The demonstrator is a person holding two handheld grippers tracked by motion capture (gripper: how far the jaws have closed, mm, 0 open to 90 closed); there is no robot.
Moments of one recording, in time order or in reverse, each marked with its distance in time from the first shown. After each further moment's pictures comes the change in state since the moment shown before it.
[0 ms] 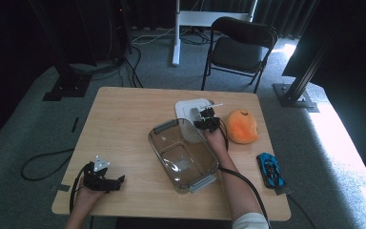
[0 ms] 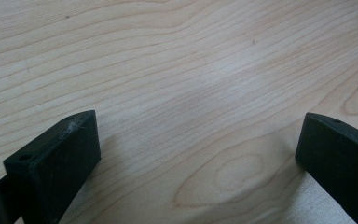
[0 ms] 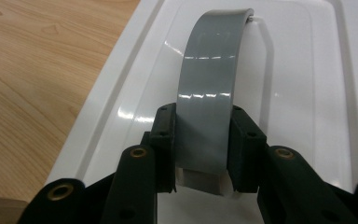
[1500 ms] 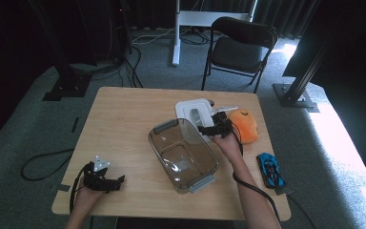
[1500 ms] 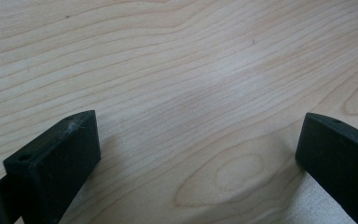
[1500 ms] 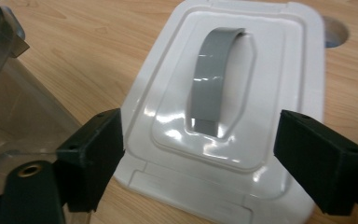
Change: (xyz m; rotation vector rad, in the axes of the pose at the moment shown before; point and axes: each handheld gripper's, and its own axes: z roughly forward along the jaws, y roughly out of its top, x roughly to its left) left arm 0.000 0.000 0.000 0.000 0.001 -0.001; right arm -0.003 -0.017 -0.073 -0.070 0.055 -0.060
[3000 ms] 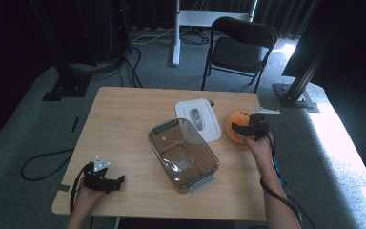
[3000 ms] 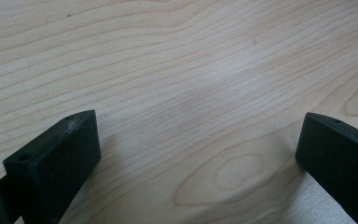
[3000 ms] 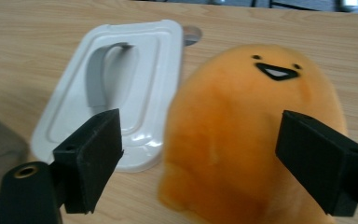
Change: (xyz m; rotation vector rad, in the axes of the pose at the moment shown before) left arm -0.001 0.000 0.000 0.001 0.005 -0.006; right arm -0.071 -0.029 -0.084 -0.098 -0.172 0.163
